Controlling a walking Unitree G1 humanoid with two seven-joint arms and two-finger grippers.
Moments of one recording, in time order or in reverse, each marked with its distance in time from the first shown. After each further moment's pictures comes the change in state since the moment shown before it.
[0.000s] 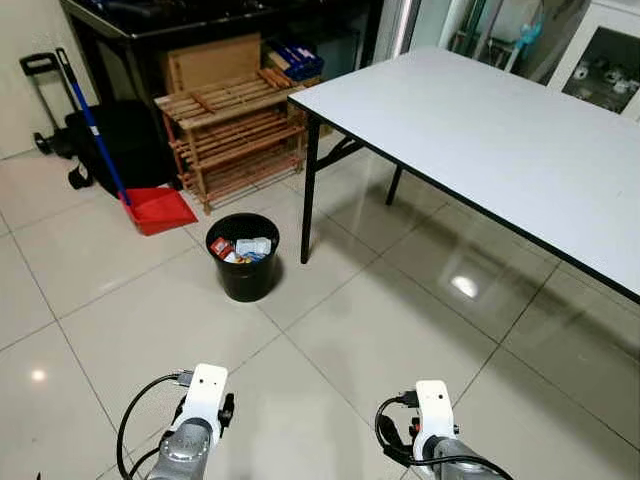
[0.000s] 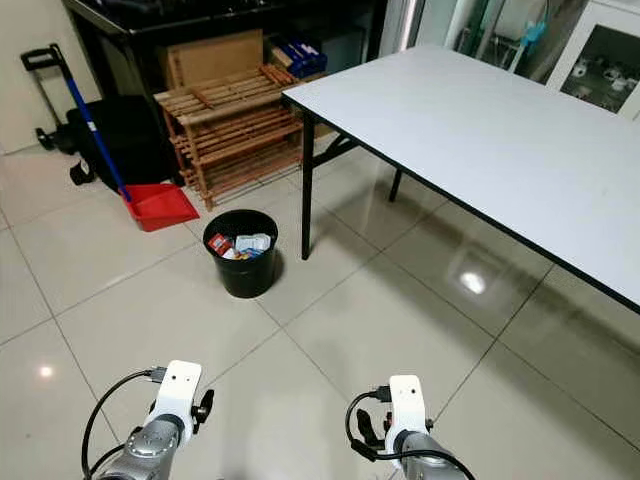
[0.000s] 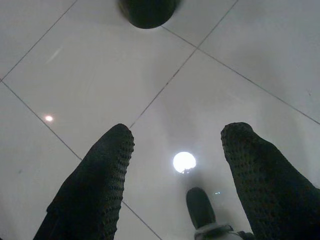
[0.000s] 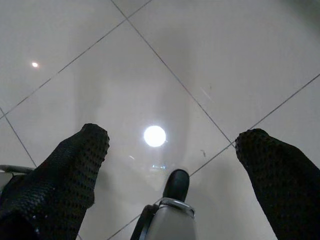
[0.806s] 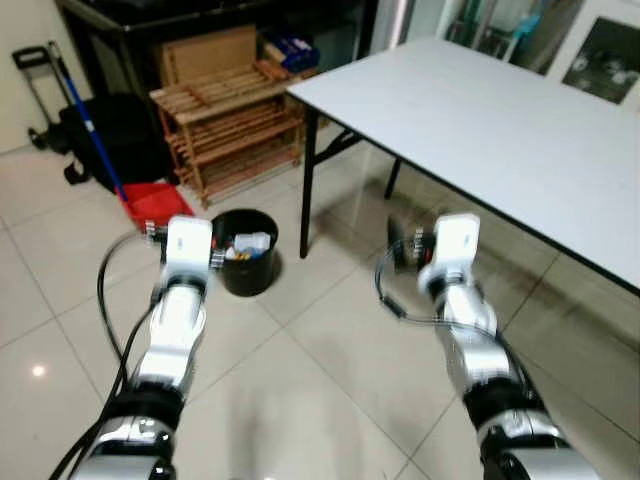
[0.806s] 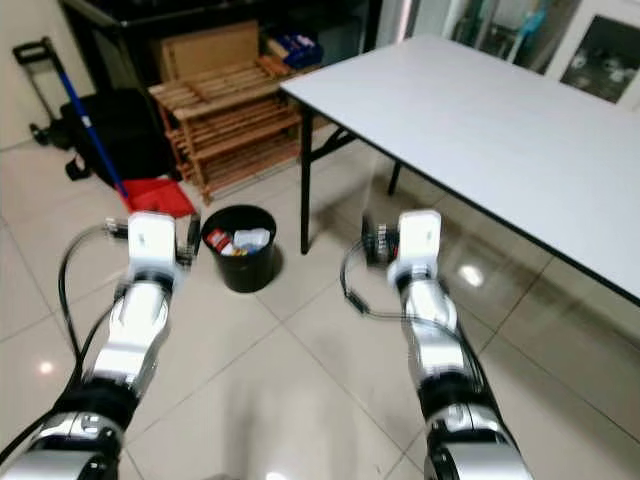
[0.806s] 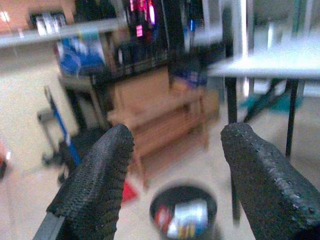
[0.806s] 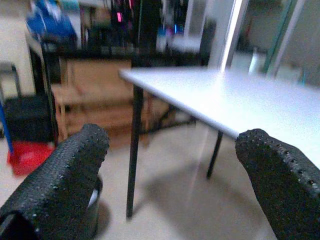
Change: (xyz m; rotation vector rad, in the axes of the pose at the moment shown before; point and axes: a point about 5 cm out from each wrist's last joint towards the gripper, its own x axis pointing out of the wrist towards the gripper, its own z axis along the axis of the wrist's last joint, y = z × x) left arm -0.034 0.041 0.216 -0.044 -0.948 0.177; right arm -0.053 0.026 0.238 -0.208 -1.051 -0.042
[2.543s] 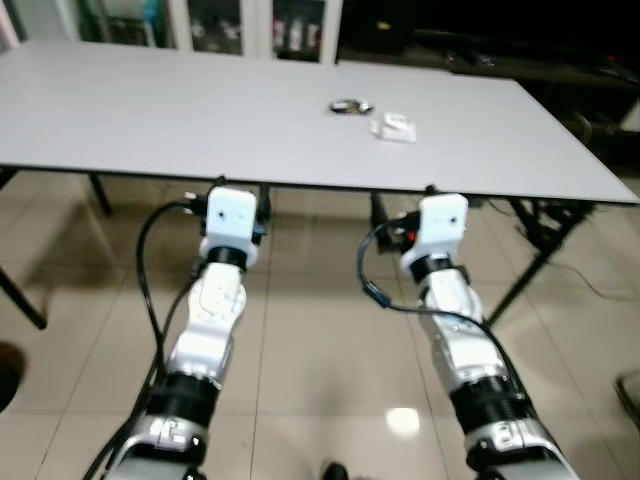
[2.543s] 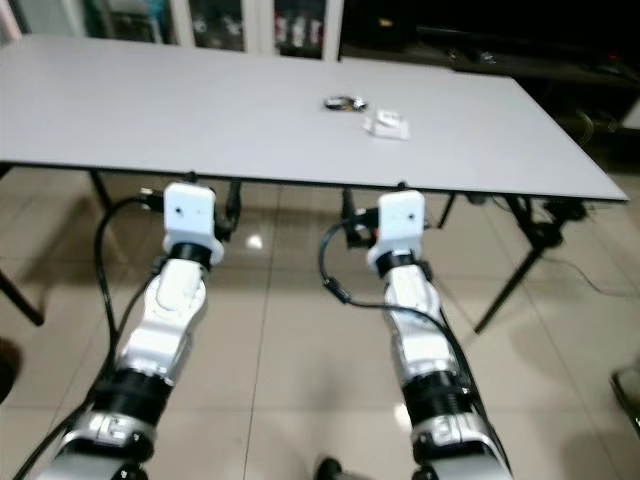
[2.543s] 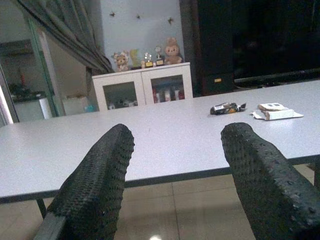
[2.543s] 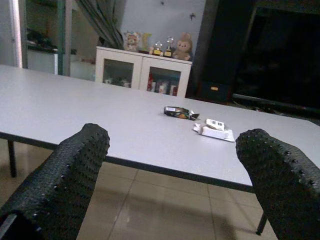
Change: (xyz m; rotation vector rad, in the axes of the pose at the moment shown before) left arm 0.008 -0.039 0.036 -0.024 -0.048 -0.063; right arm 0.002 0.032 0.021 0.012 -0.038 0.046
